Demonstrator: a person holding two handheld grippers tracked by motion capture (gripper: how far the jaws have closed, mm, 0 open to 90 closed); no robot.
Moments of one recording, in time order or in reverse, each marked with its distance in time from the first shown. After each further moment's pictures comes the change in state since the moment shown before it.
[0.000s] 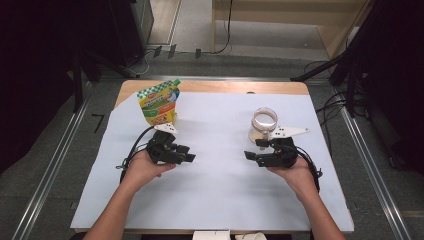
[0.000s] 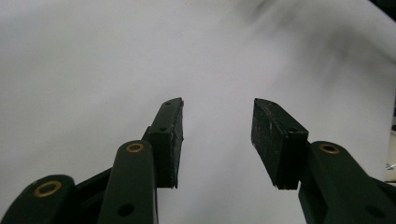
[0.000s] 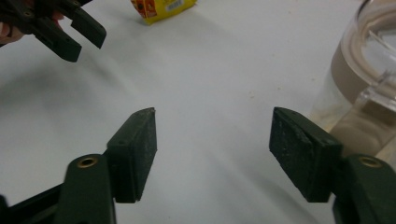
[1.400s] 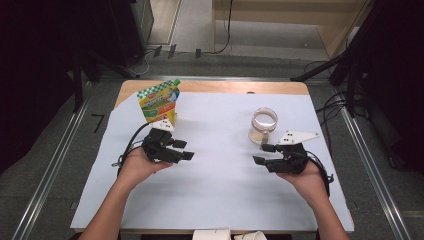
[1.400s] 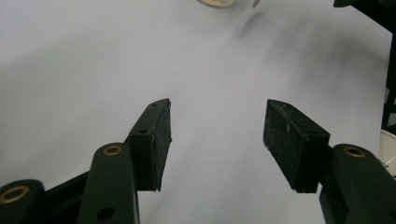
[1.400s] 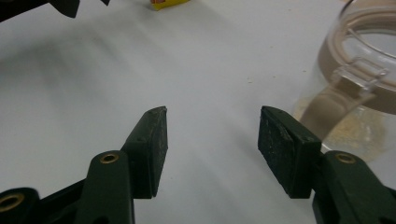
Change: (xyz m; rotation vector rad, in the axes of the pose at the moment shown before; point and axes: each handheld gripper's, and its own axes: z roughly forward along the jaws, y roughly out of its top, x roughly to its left) left arm -0.003 0.008 -0.020 -0.060 -0.015 0.039; right arm 0.005 -0.006 -0.031 0.021 -0.011 -0.092
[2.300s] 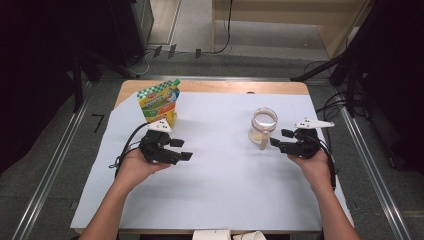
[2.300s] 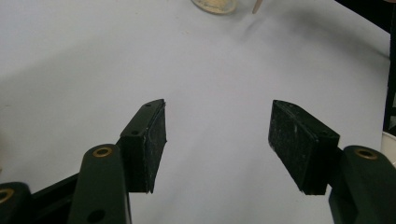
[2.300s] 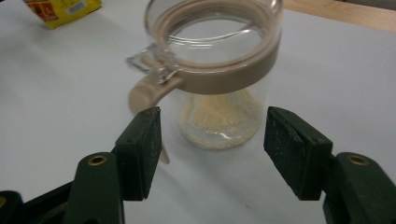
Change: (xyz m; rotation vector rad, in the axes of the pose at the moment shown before) left arm -0.003 -0.005 -0.007 -0.027 0.021 0.005; right arm -0.071 -0.012 0.003 -0.049 -0.202 0.151
